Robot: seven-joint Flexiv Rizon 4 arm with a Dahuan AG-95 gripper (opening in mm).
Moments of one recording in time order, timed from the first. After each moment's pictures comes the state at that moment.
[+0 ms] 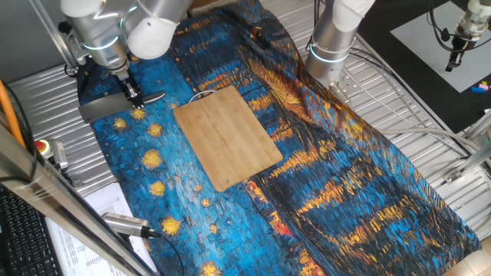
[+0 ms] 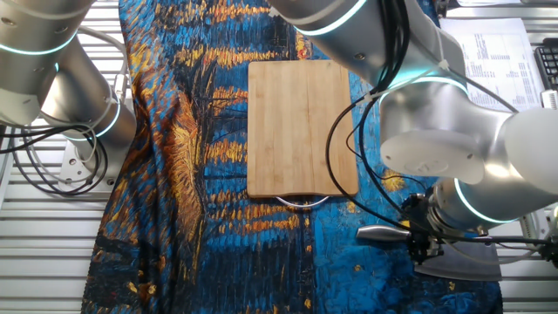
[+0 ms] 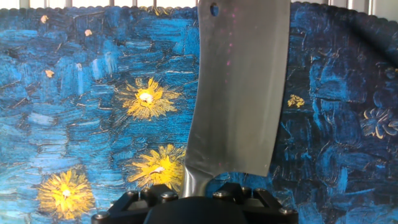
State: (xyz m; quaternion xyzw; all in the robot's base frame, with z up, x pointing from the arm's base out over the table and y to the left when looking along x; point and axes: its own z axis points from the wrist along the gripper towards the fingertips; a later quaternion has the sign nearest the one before) arm 0.611 -0.203 0.016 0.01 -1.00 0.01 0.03
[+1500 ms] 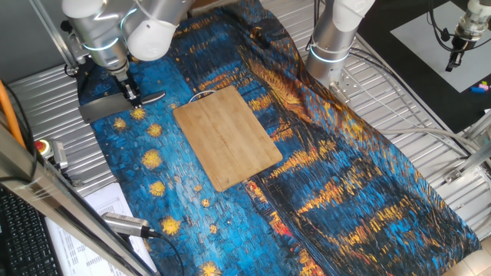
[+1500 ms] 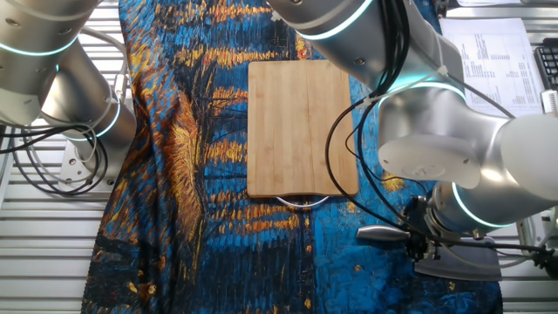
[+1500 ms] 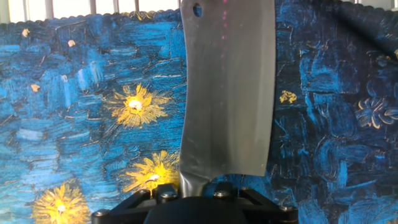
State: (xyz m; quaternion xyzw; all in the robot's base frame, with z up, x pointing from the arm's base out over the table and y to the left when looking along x) arm 0.615 -0.206 0.009 -0.02 -1.00 0.01 0.03
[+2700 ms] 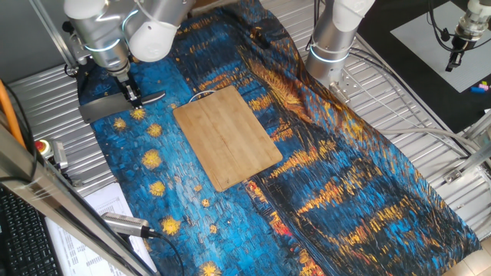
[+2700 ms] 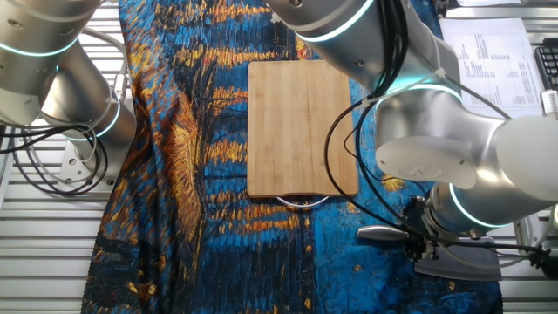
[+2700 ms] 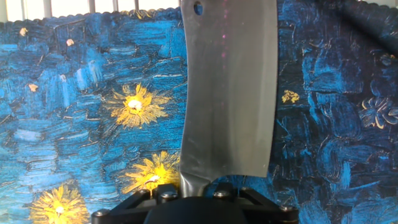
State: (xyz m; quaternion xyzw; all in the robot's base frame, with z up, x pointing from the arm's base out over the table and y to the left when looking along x) arm 0.614 -0.205 0.006 -0.03 -1.00 0.01 0.03
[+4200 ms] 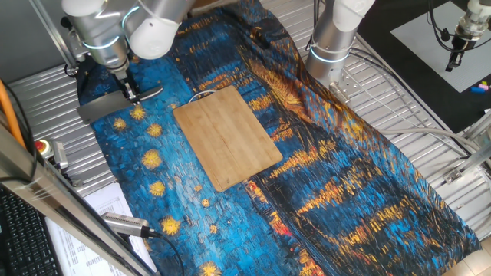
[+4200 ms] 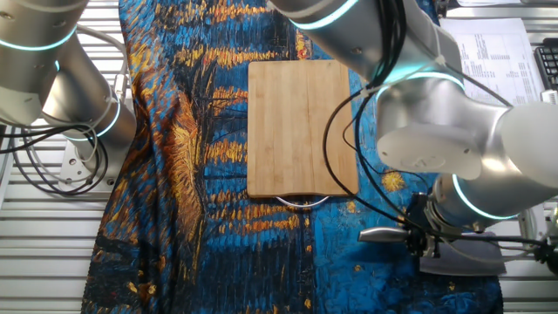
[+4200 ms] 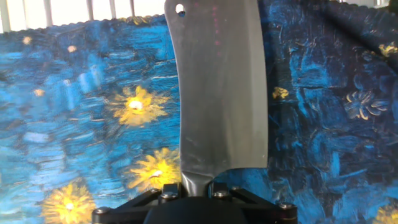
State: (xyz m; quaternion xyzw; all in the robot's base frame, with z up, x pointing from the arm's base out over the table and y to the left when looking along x) arm 0.612 -0.203 0.028 -0.04 -1.00 0.02 0.02
